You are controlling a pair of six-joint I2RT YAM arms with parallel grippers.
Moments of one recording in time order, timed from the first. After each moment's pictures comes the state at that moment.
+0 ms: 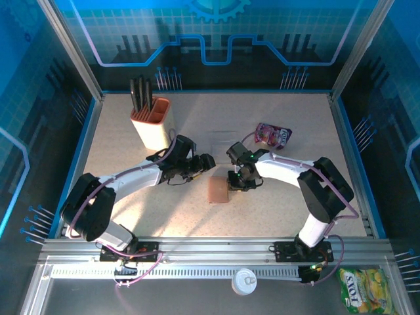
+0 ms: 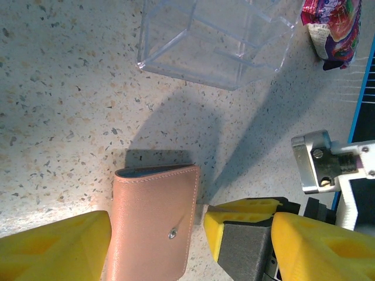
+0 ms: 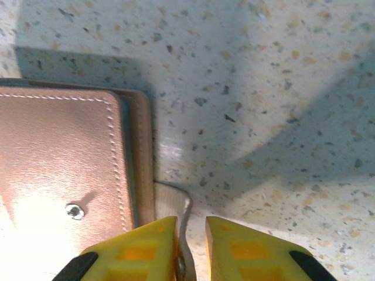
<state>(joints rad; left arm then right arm) -0.55 1.51 0.86 -0.20 0.32 -1.01 0.65 1.71 1.00 -0.64 -0.19 0.67</state>
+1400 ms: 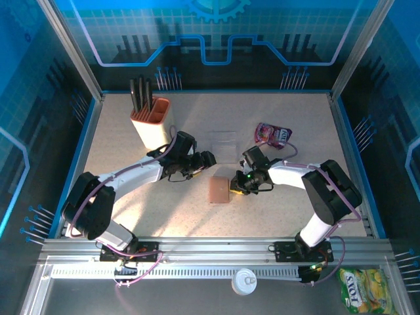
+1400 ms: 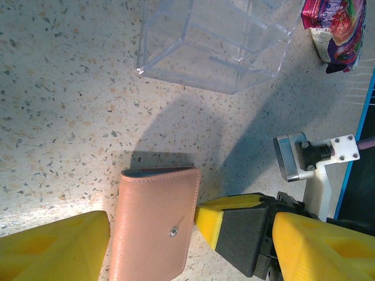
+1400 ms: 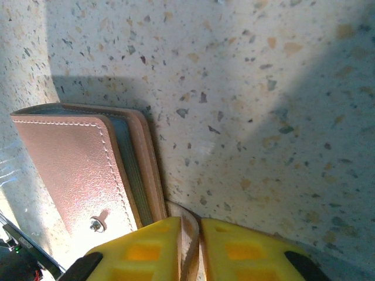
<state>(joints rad) -0.54 1.53 0.93 -0.29 0.31 -1.00 0.52 1.66 0.77 -0.29 -0.47 0.79</state>
